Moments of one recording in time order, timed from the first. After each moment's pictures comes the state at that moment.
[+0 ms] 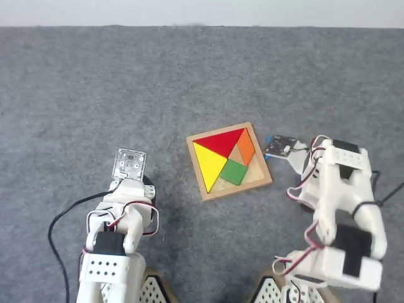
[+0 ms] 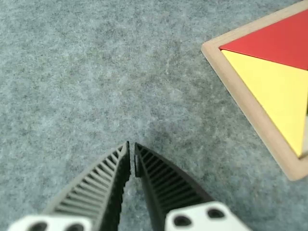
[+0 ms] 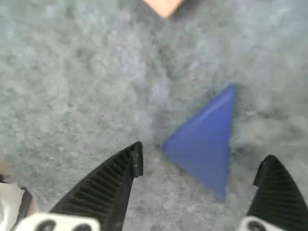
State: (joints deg) left arm -2.5 -85.3 97.9 46.7 -0.2; right arm 12.0 -0.8 39.9 67.2 72.7
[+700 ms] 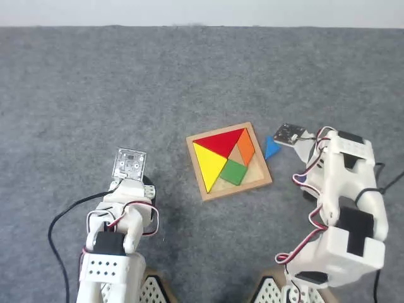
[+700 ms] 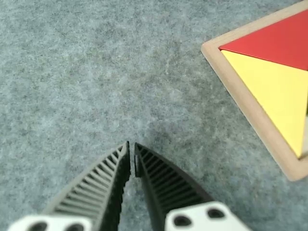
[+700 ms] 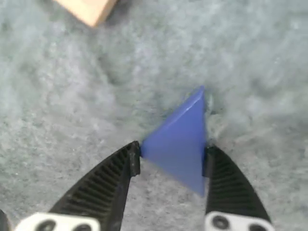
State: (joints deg) left arm -2.5 -85.3 97.9 46.7 -0.2; right arm 13.4 6.1 31.6 66.1 67.7
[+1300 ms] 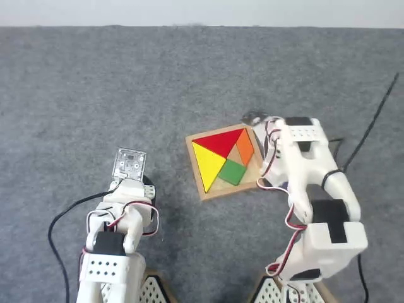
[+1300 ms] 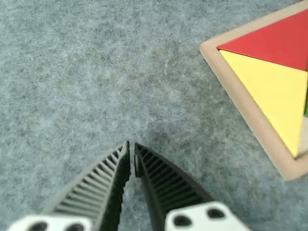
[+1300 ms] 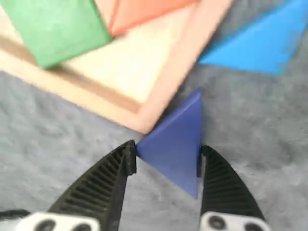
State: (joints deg) left arm -2.5 -85.3 97.9 46.7 -0.2; right arm -6.7 8.4 22.9 72.6 34.2
